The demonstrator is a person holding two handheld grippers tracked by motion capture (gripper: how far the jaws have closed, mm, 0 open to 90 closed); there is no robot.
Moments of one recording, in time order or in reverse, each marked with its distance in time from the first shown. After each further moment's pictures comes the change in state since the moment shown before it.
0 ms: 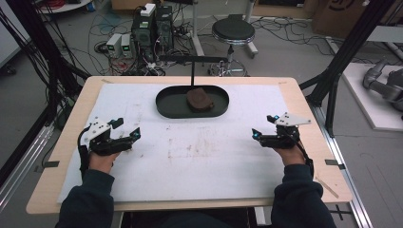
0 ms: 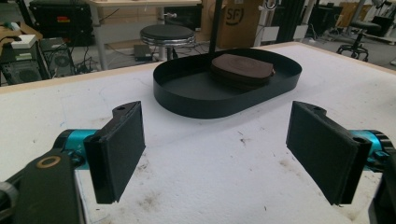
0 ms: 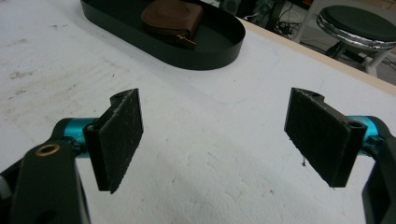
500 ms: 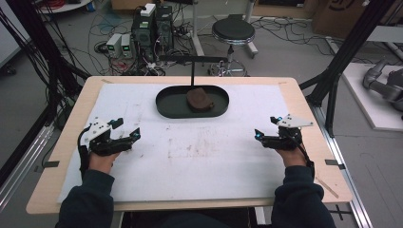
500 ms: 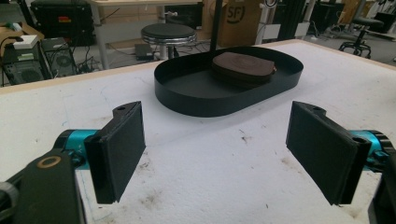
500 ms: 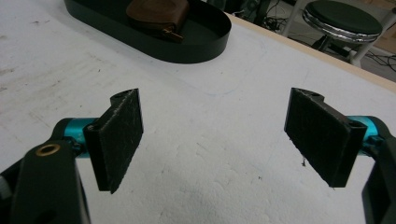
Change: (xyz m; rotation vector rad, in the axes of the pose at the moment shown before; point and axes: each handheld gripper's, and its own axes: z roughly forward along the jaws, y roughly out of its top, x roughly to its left) left arm -0.001 0.000 0.000 0.005 0.006 0.005; right arm -0.001 -0.006 -0.004 0.010 -0.050 0.017
